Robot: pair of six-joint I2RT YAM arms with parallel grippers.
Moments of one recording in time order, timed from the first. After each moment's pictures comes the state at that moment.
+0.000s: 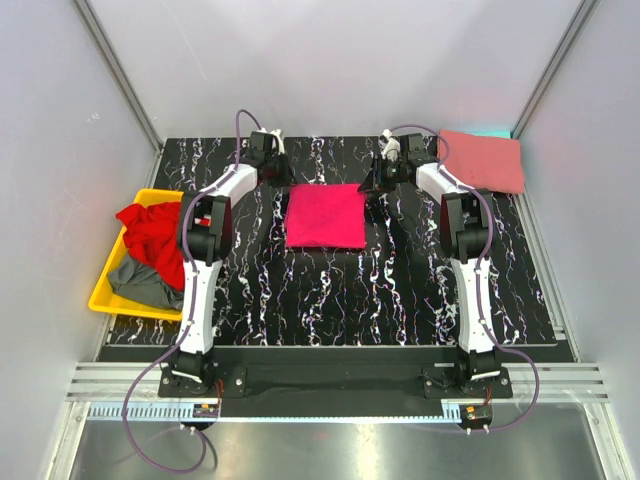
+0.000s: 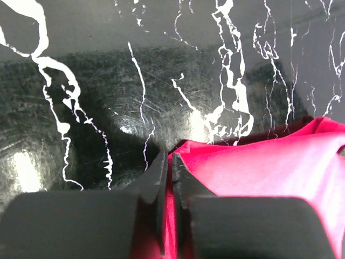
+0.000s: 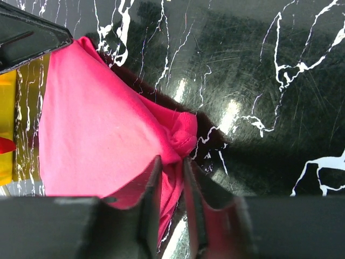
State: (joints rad) left arm -0.21 2.44 1.98 -0.31 0.31 -0.37; right arm 0.18 2.47 1.98 -0.33 -0.67 0.26
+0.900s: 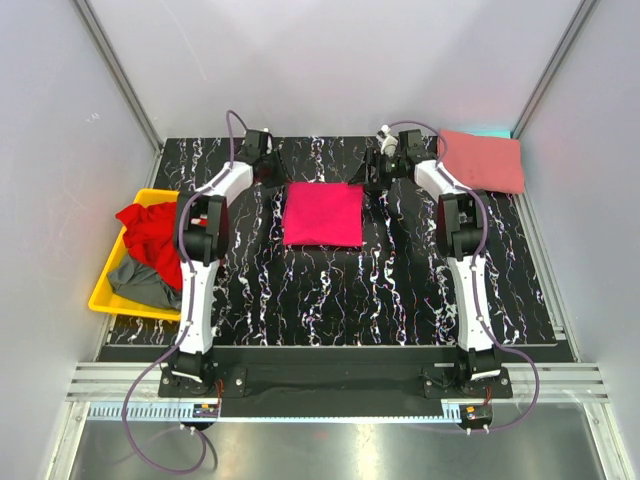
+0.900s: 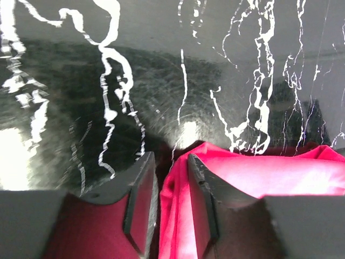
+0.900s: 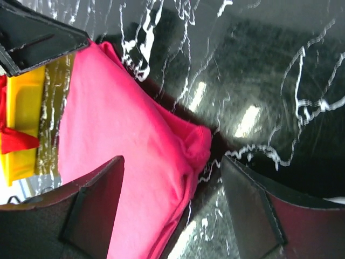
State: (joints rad) left arm -0.20 2.43 1.98 -0.35 0.20 -0.50; right arm 0.18 2.55 2.09 -0.34 -0.76 0.30
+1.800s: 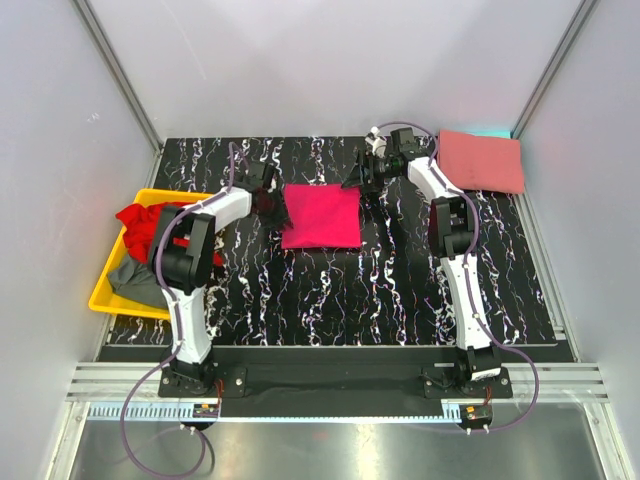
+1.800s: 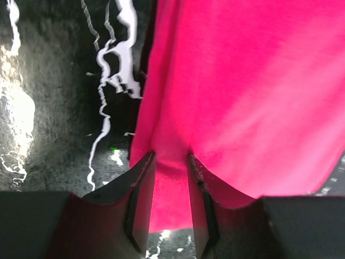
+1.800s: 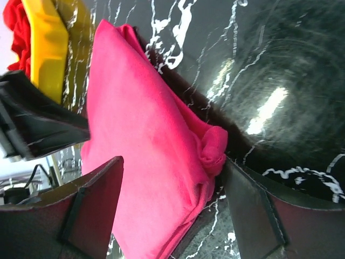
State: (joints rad) left arm -0.29 2.01 1.39 -0.43 0.18 -0.60; right arm 0.20 2.69 2.35 -0.57 -0.89 0.24
